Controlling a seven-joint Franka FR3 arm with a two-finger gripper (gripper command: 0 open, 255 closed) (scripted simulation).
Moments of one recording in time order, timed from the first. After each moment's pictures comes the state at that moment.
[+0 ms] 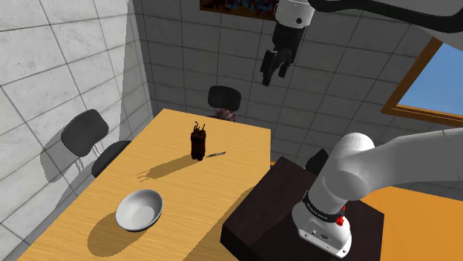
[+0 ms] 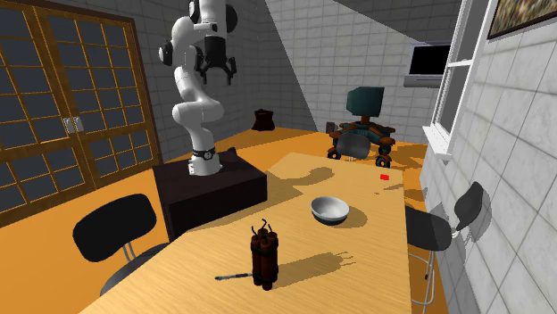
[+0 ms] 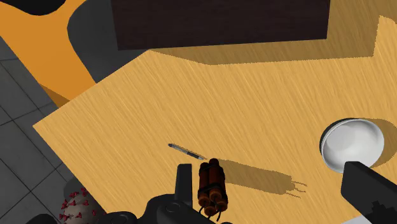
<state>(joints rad) 0.02 -0.82 0.02 -2.26 -0.06 1.52 0.09</state>
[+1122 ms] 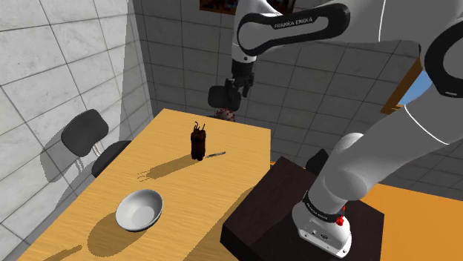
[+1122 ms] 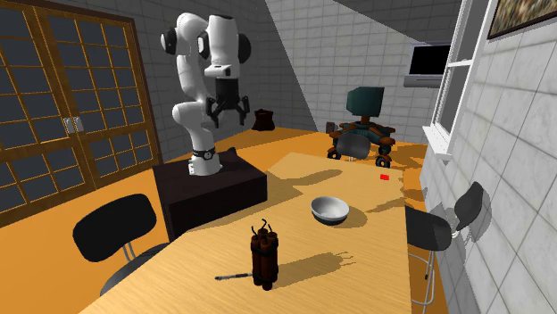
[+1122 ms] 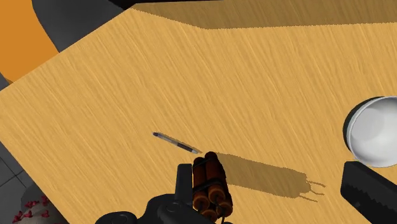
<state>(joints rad) 0.02 -0.37 -0.06 -2.27 -0.04 1.91 0.02</state>
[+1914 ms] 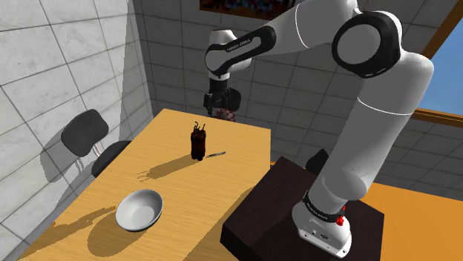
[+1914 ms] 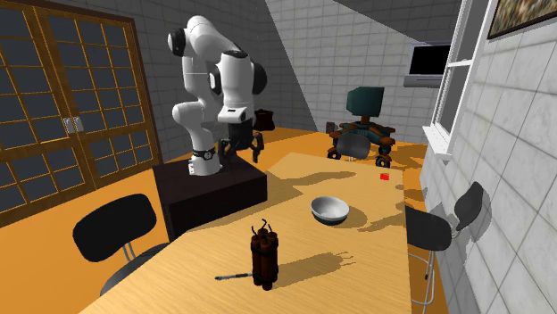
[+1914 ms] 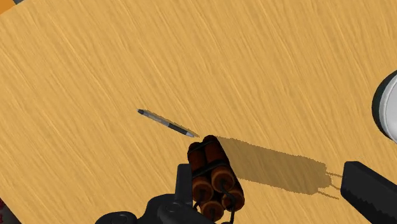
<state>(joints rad) 0.02 0.09 -0.09 -2.04 0.03 2.08 -0.06</state>
